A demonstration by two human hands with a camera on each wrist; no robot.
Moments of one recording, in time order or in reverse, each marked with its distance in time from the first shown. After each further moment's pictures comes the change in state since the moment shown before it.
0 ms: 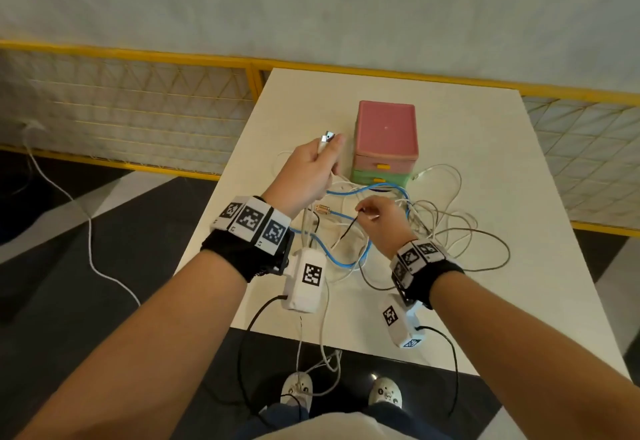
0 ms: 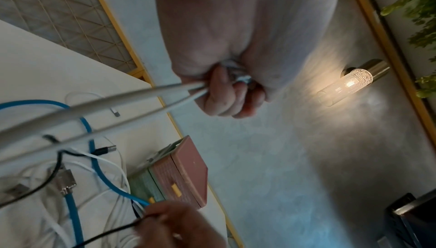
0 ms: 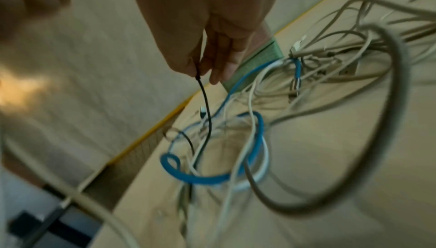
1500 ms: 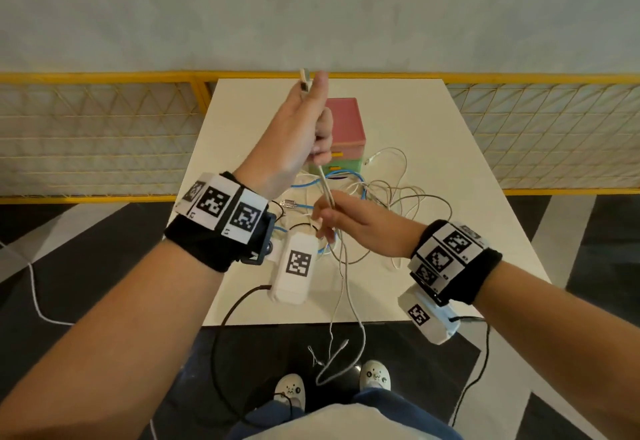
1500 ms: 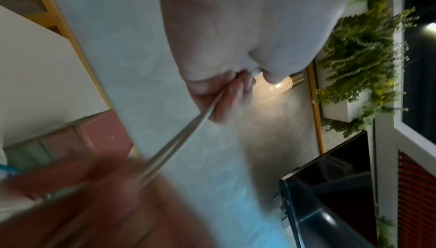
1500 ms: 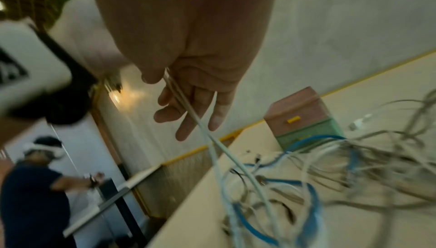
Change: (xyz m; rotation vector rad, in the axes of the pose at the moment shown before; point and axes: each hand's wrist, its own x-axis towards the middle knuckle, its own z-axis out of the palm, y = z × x) left_hand -0.044 0.068 0.019 -0.319 -0.275 0.189; right_hand -0.103 -0.078 -0.064 0.045 -0.443 -0.344
